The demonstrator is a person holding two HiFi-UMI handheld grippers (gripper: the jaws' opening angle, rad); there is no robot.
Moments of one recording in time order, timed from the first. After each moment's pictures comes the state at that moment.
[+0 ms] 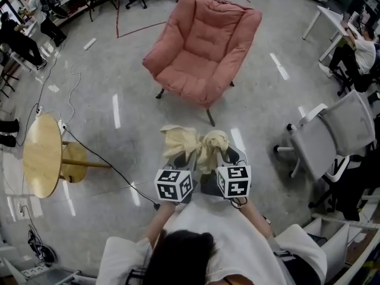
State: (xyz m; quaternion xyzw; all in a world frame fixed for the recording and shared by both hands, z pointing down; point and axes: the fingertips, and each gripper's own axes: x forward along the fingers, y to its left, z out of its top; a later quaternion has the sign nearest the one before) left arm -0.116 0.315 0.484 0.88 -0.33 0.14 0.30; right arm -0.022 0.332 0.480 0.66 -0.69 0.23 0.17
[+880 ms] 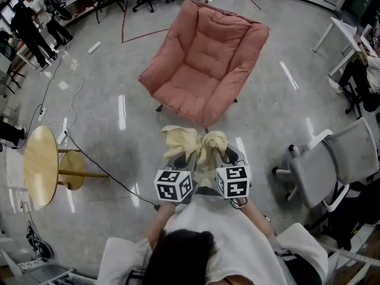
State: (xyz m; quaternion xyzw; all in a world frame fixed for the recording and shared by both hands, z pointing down) left arm -0.018 0.191 0.483 0.87 -0.36 0.14 0.30; right arm 0.072 0.199 0.476 0.63 -0.73 0.22 0.18
